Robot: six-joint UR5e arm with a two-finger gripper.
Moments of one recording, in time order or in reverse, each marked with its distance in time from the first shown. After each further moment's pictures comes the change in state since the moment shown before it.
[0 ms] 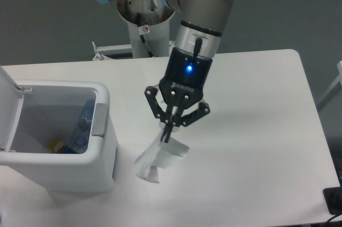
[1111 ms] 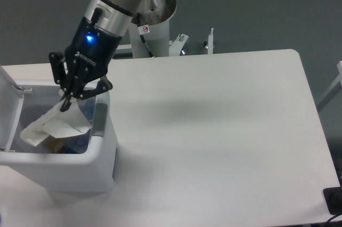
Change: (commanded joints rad) arm -0.221 0.065 -0.086 0.003 0.000 -0.008
